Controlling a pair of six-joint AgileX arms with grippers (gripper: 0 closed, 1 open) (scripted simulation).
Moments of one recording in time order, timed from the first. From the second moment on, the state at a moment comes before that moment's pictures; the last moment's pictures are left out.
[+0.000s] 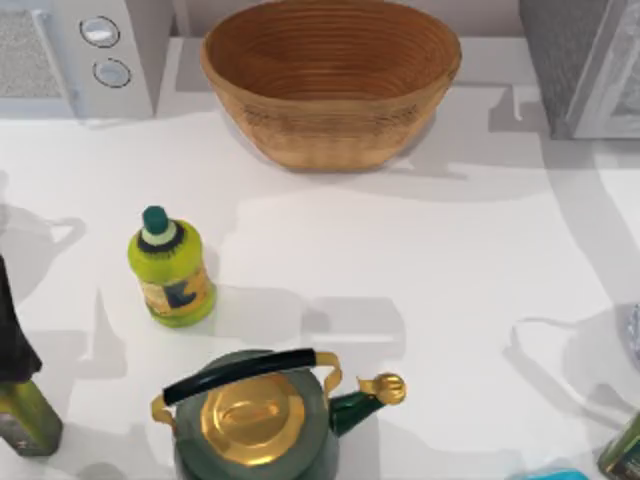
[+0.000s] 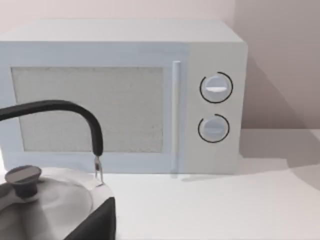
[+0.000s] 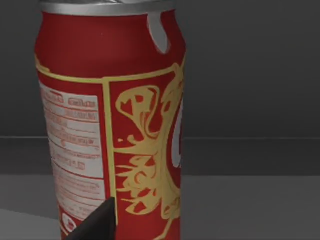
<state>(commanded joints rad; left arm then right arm) 0.00 0.00 0.00 0.00 0.00 0.00 0.18 1.33 1.74 -0.42 0.20 0.02</state>
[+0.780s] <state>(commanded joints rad) 0.00 0.00 0.00 0.00 0.00 0.00 0.36 1.40 1.77 -0.37 0.39 0.01</state>
